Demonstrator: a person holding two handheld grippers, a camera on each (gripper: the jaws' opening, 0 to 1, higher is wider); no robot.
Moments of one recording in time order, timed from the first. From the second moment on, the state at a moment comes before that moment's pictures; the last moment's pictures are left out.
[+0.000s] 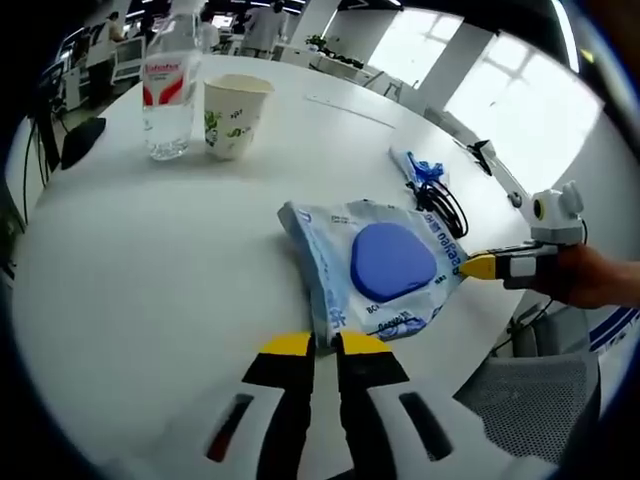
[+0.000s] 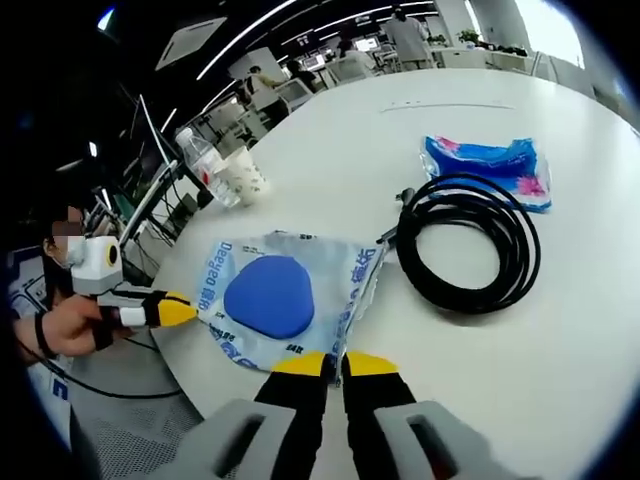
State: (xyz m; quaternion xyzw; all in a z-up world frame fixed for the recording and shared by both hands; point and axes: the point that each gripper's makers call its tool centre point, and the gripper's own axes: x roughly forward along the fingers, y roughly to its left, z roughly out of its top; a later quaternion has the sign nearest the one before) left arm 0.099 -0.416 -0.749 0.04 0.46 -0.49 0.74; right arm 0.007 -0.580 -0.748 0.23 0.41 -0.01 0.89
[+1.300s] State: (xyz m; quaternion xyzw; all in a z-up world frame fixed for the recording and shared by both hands) left arm 0.185 -0.489 -0.719 -0.06 0.41 -0.45 0.79; right arm 0.090 -0.646 -0.711 0.18 0.36 -0.01 0.92
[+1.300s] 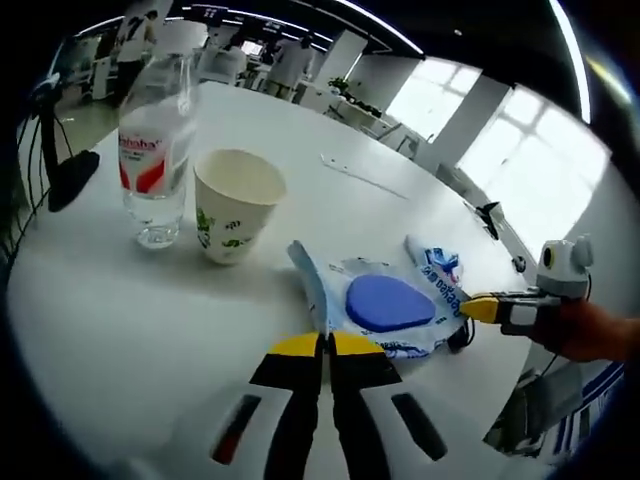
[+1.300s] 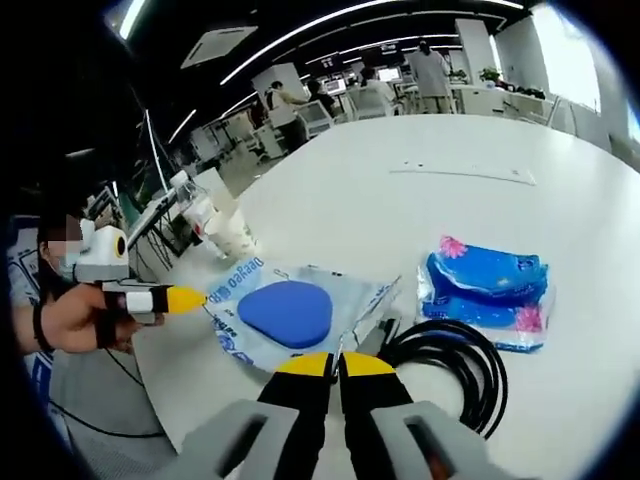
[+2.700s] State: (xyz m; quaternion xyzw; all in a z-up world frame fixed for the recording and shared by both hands) left arm 0.232 -0.505 -0.745 -0.18 0.43 -0.33 0.82; right arm 0.133 -0.674 -0.749 0.23 0.37 -0.05 0.90
